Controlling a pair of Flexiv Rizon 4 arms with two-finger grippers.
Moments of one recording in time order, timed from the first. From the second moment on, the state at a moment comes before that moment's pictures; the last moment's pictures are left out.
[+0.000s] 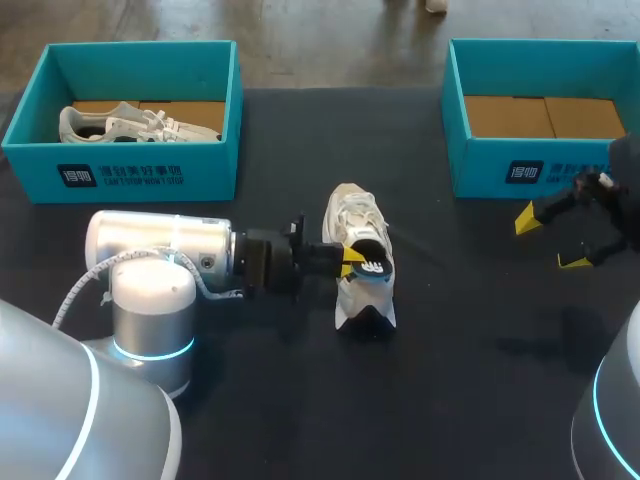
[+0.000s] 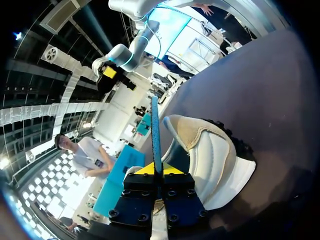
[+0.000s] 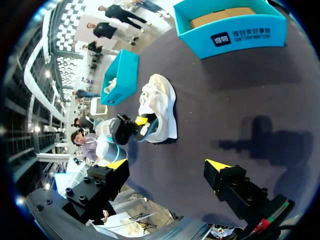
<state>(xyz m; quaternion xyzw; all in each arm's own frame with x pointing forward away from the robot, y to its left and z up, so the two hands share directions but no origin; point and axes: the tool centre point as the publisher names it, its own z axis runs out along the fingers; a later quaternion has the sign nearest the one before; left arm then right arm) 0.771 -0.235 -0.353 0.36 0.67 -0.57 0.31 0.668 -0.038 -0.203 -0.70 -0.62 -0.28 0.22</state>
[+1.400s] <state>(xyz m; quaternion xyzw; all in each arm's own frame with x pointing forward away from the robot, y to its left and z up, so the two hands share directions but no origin) 0.744 -0.222 -0.337 0.36 0.67 -0.58 0.30 0.668 -0.038 -0.203 -0.70 -0.62 -0.28 0.22</state>
